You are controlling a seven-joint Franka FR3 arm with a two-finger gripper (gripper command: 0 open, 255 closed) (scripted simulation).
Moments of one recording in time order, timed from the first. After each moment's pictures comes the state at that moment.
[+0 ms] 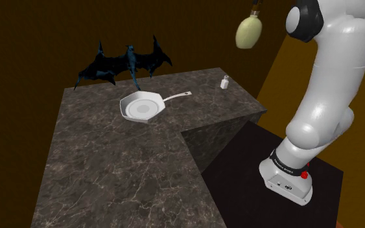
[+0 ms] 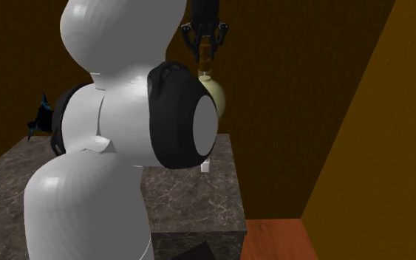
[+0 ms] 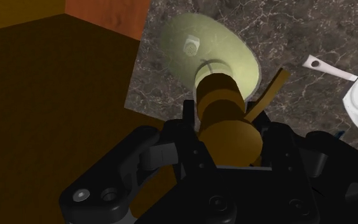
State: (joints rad) arm -0.33 0.34 -0.53 -0.81 0.23 1.17 -0.61
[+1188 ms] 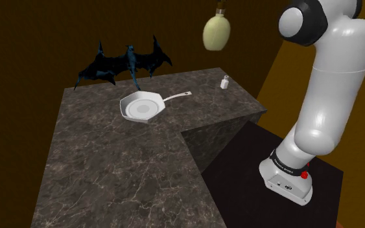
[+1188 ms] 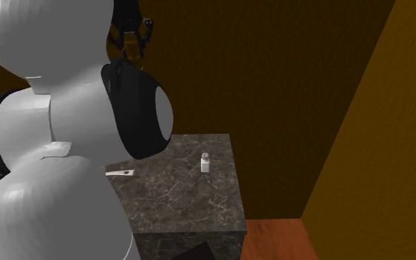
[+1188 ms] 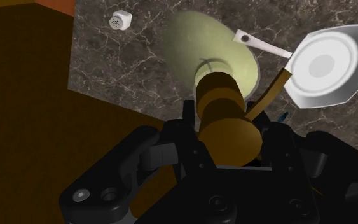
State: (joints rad) arm -0.02 0.31 -0.44 -0.80 0.16 1.16 -0.24
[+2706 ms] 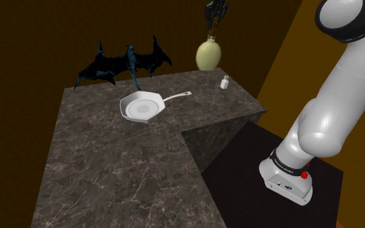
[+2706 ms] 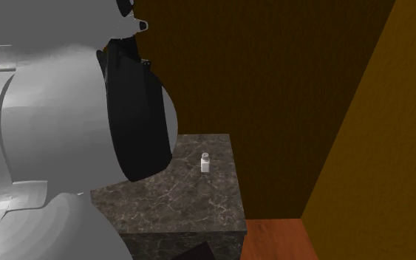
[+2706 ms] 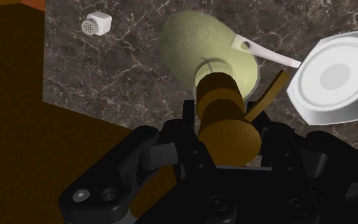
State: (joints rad) arm 0.13 0.06 -0.40 -1.45 0.03 1.58 -0.15
